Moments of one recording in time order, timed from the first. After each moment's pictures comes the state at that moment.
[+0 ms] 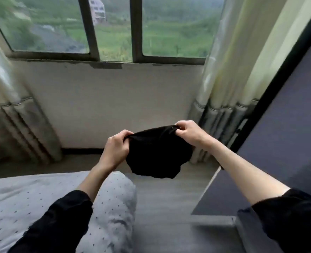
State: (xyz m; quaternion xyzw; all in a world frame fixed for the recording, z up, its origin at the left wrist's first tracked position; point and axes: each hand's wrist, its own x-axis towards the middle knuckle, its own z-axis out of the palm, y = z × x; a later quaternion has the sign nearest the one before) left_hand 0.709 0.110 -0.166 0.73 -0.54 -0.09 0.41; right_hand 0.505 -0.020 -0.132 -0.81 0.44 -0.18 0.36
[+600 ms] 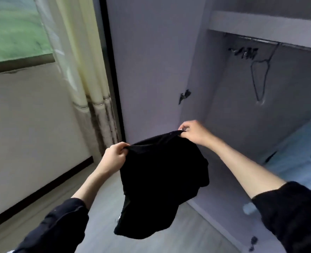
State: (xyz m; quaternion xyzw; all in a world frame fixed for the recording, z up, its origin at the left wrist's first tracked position) left_hand 0.426 -0.037 -0.201 0.52 -0.76 -0.30 0.25; right_hand 0.160 0.006 -0.148 -0.58 0.76 -0.22 0.21
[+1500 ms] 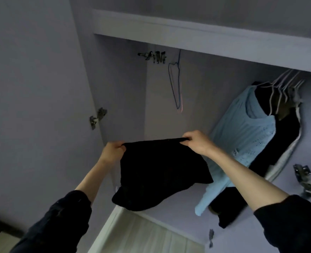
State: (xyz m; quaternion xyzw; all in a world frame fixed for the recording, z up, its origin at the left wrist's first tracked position) left_hand 0.105 -0.102 -0.197 0.40 -0.75 -0.51 0.16; right_hand -0.102 0.084 -0.144 -0.40 0.87 -0.22 0.17
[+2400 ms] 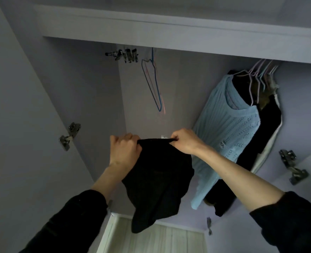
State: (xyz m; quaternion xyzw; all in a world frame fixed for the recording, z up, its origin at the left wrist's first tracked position) left_hand 0.006 -0.095 -0.196 0.21 -0.95 -0.04 0.21; right_hand -0.115 0.063 -0.139 -0.34 0.90 -0.21 0.15
